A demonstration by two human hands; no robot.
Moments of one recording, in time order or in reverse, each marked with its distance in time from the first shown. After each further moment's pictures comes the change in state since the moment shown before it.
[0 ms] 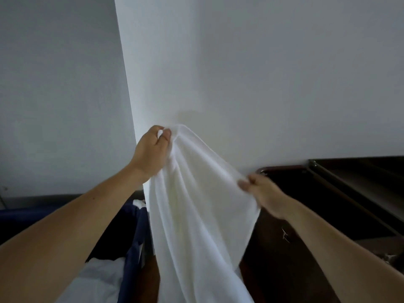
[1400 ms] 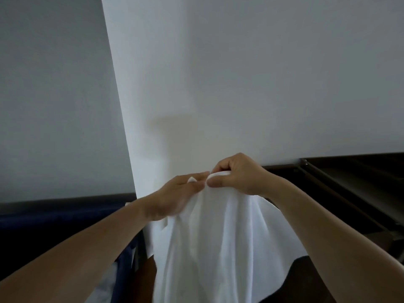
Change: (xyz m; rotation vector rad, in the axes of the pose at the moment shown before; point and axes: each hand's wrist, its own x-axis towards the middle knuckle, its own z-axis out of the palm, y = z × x) left_hand -0.062 0.000 0.041 -0.244 -0.760 -0.107; right_hand -0.025 -0.091 0.006 -0.259 -0.172 -0.300
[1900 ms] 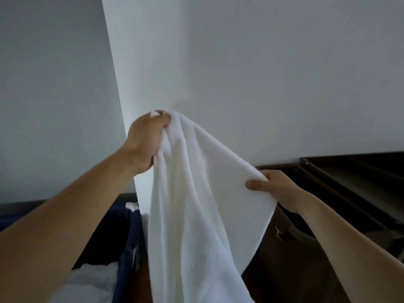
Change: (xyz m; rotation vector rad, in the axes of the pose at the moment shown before) left_hand 0.010 0.074 -0.058 -0.366 0.663 0.113; right_hand -0.032 0.078 -0.026 0.330 0.141 0.313
